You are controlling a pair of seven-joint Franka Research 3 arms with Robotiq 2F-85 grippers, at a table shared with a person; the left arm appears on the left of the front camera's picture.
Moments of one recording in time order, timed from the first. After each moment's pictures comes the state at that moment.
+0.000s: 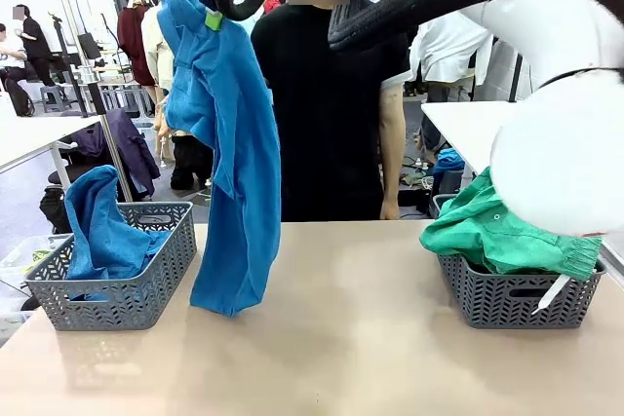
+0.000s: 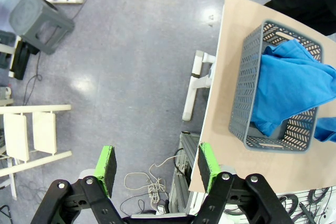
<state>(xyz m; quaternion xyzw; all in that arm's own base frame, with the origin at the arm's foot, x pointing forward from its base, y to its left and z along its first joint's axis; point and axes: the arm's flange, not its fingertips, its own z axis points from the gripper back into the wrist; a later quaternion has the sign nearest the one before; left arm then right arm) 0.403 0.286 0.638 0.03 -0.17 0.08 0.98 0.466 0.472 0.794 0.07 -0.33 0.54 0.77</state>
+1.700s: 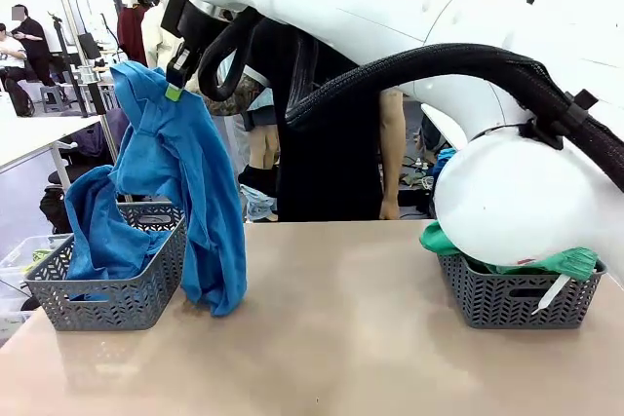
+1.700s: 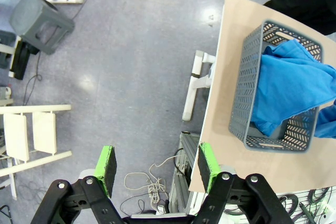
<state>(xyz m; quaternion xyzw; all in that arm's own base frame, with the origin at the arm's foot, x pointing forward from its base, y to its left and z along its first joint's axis) 0.403 0.286 0.638 0.03 -0.17 0.08 0.98 0.506 0.542 0.686 0.14 -0.31 0.66 0.68</state>
